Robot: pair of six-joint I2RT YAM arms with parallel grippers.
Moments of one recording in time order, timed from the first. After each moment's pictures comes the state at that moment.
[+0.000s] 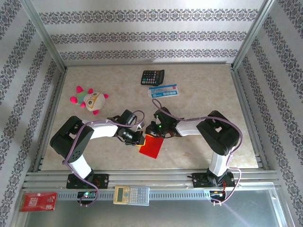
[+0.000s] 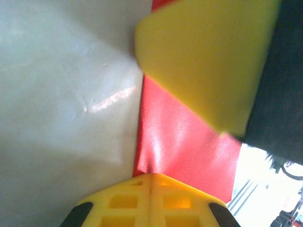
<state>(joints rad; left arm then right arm) -0.59 1.70 0.74 -0.28 0.63 -0.53 0.69 1.82 0.80 0.13 -0.46 1.03</state>
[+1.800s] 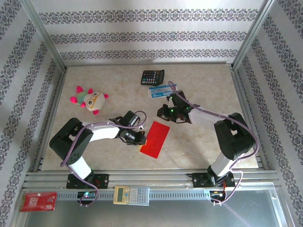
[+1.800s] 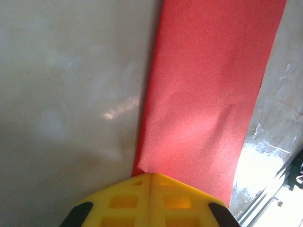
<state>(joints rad) -0.64 1.67 0.75 -0.27 0.52 -0.59 0.50 1.67 0.90 -0.11 -0.45 0.84</state>
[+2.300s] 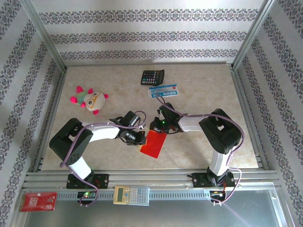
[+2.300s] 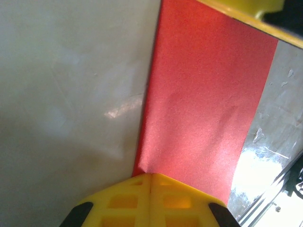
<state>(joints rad) -0.65 1.66 0.76 -0.27 0.50 -0.62 0.62 1.82 0.84 0.04 -0.46 0.92</state>
